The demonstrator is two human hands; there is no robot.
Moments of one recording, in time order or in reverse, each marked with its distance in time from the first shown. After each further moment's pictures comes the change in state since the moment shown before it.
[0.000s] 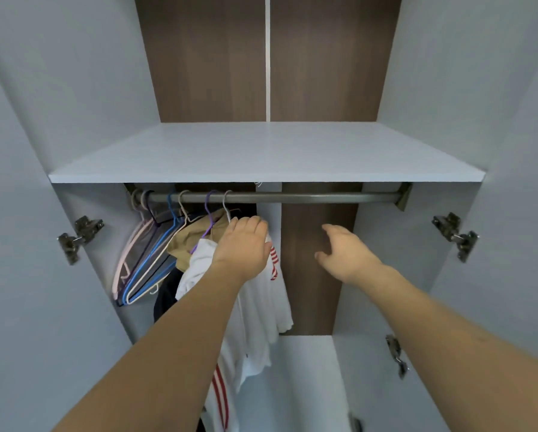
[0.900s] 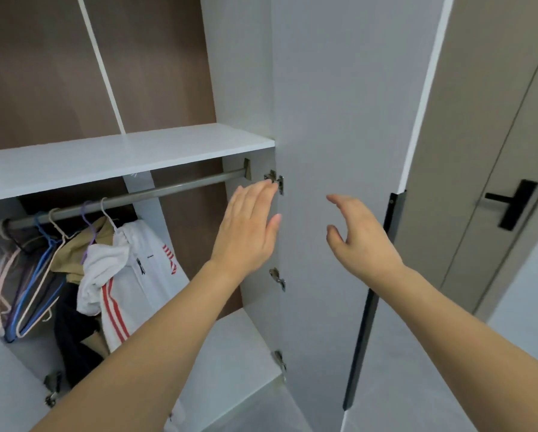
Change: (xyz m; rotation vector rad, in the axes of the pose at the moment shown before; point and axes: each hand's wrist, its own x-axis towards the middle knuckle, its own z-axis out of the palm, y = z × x) left_hand -0.158 0.181 -0.140 -0.694 0.476 0.579; right_hand -0.359 0.010 -0.083 -0.029 0.650 0.182
